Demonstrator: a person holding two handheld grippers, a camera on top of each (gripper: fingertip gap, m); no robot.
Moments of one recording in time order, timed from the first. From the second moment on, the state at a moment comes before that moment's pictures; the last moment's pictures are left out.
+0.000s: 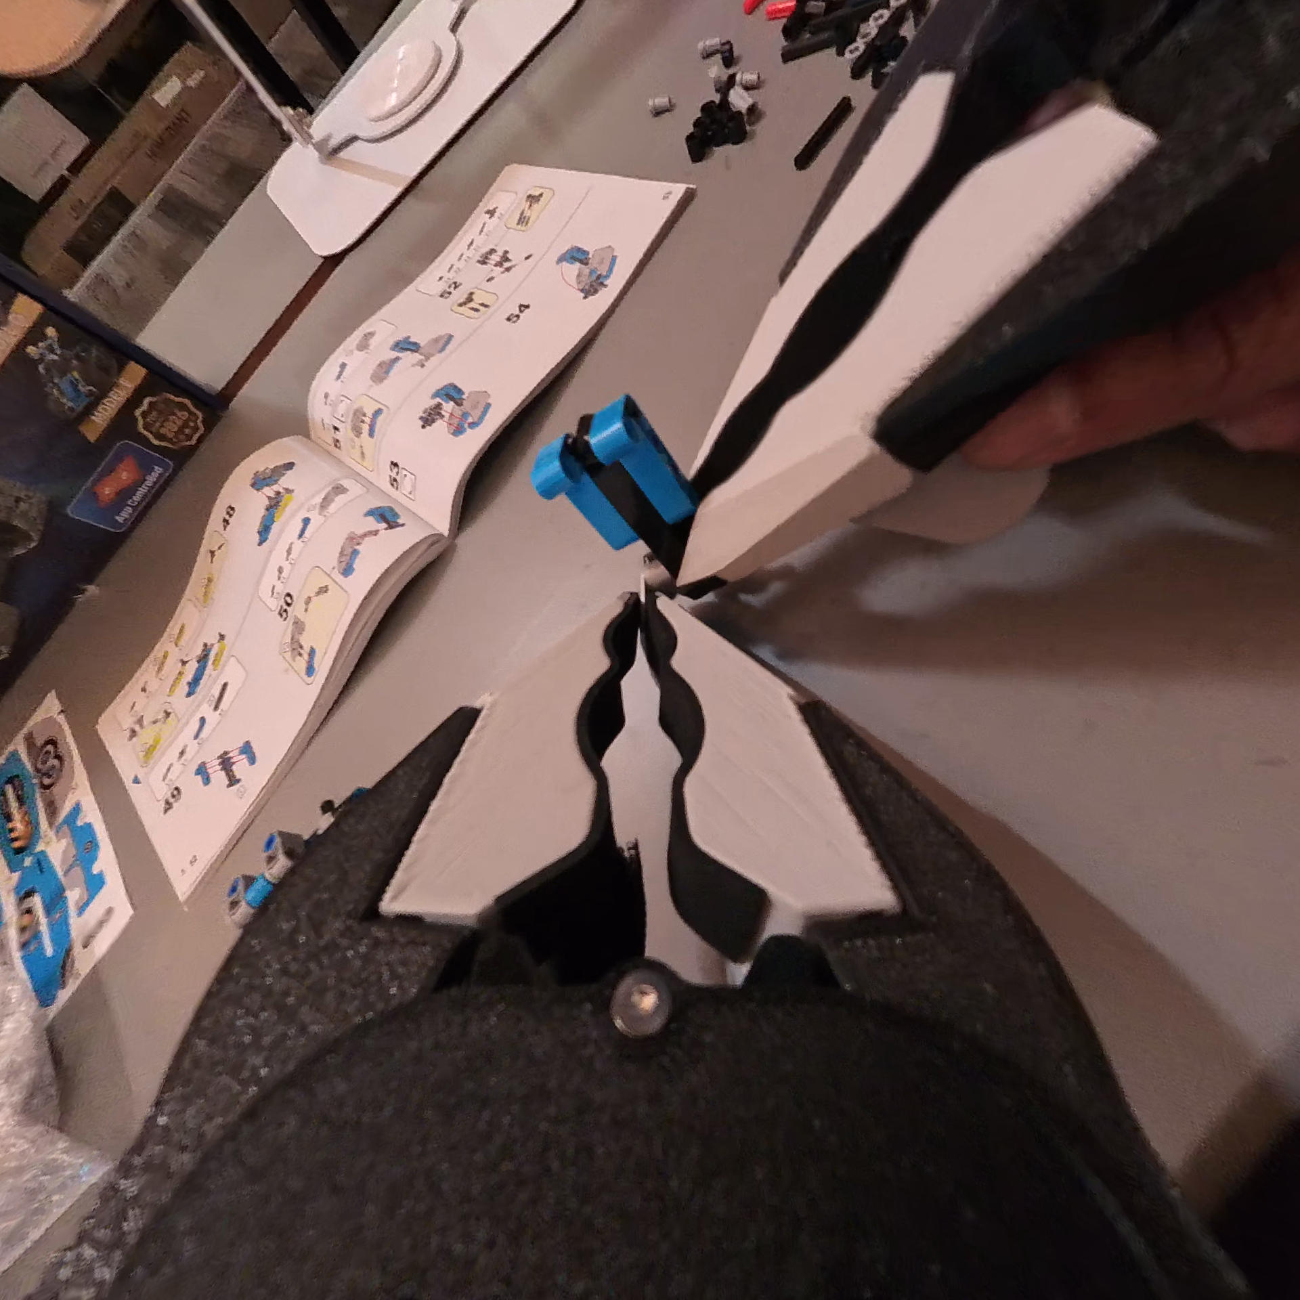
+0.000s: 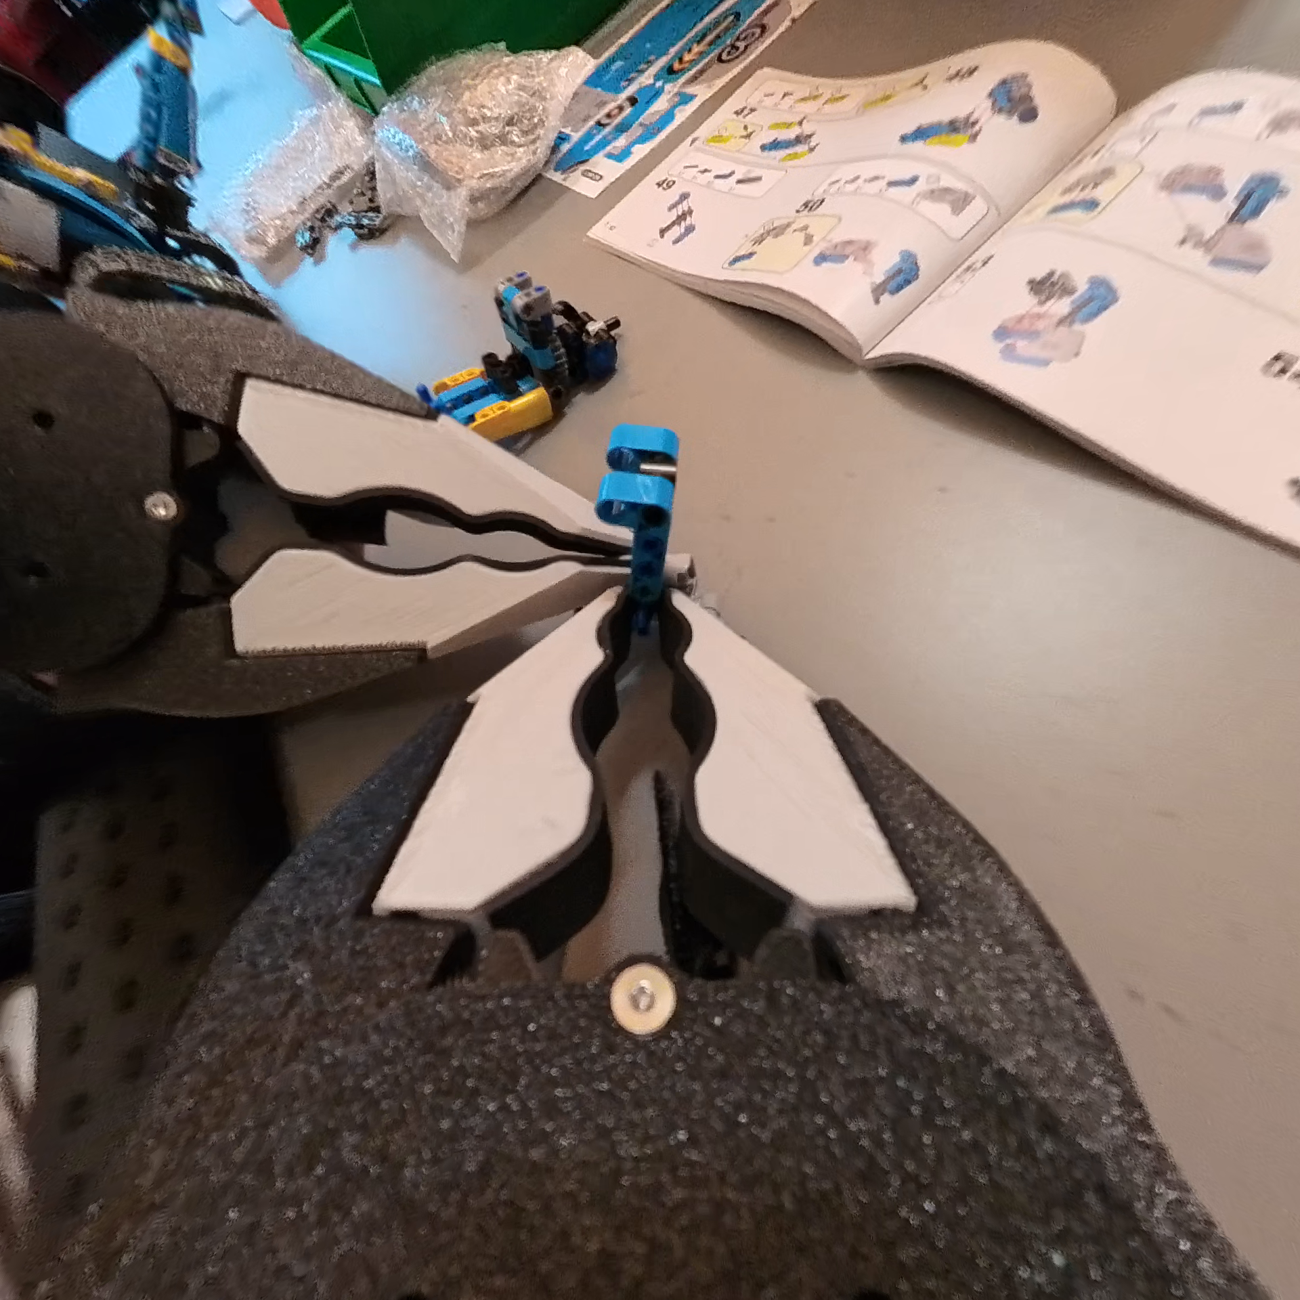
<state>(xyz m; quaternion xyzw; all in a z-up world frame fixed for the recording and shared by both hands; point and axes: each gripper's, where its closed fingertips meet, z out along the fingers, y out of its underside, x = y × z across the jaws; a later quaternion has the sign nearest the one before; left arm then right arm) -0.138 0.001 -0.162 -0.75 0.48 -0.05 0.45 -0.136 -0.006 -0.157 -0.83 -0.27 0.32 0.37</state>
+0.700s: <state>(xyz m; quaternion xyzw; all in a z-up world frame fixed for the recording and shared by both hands) -0.142 -0.004 -0.160 -0.78 0.45 -0.14 0.42 -0.141 -0.005 -0.136 -0.77 -0.39 0.20 0.47</state>
